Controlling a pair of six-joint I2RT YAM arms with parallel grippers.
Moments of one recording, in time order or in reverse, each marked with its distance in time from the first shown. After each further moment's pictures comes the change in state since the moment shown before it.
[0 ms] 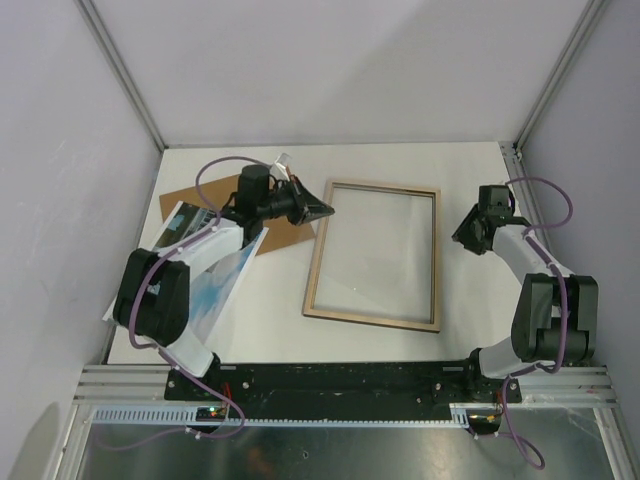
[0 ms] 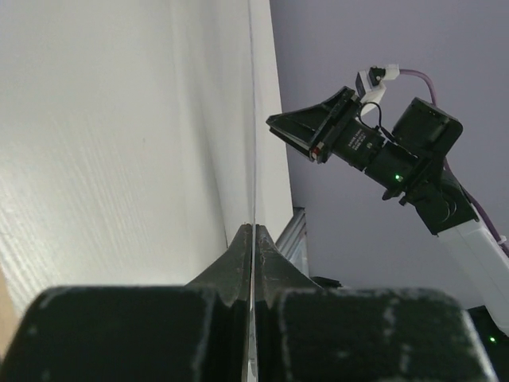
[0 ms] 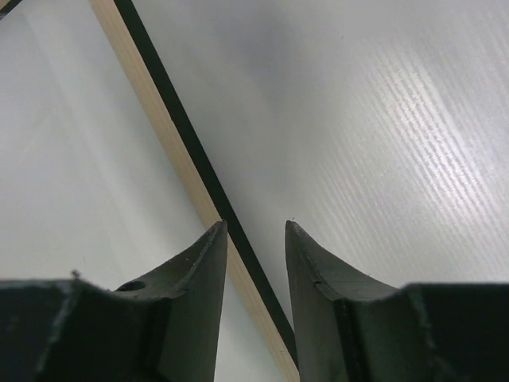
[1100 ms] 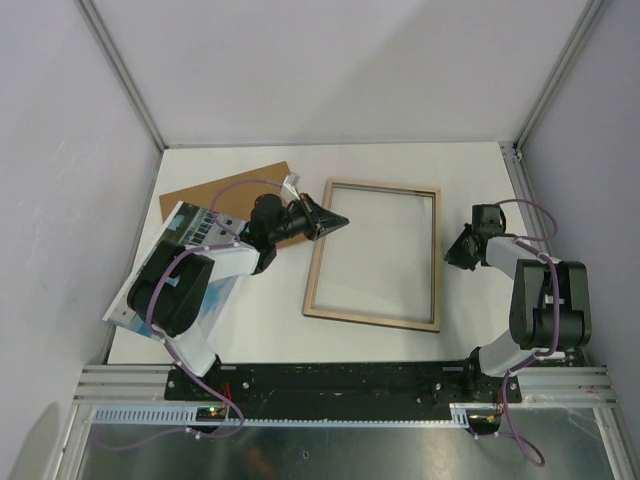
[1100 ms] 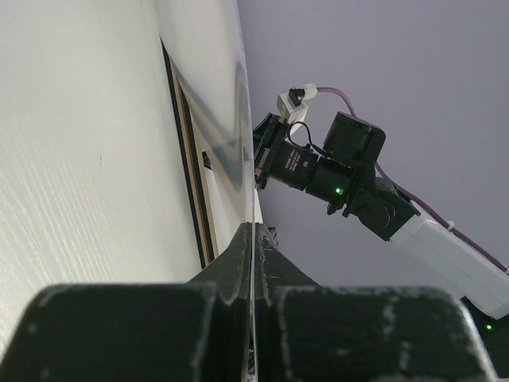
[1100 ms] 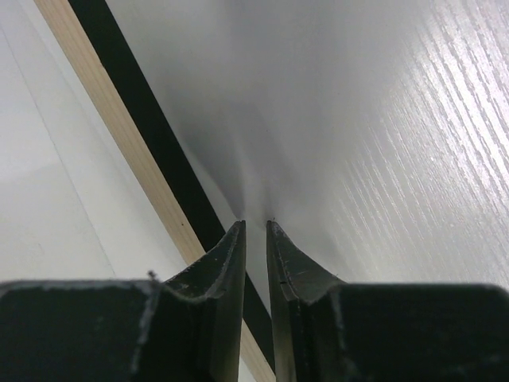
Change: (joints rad) left arm -0.114 0.095 -0.232 0.569 -0.111 -0.218; right arm -0.009 0.078 -0.165 0.172 -0.124 0.030
